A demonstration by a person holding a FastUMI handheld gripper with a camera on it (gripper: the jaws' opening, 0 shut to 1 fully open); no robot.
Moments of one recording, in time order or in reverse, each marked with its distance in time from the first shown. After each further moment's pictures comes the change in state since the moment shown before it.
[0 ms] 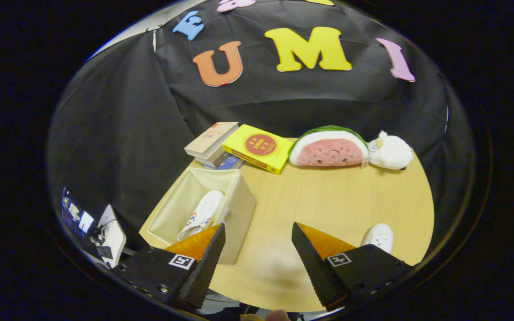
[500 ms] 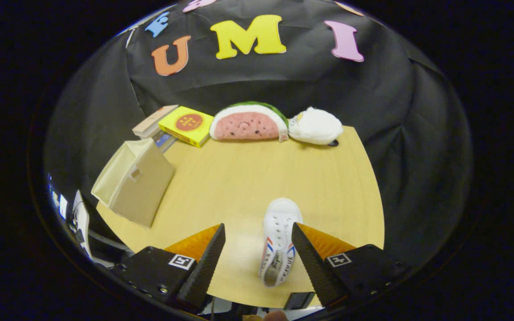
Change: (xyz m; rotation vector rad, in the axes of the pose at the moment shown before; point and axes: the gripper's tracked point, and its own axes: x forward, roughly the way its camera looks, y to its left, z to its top) arm -0.039 -0.214 -0.079 0.010 0.119 -0.214
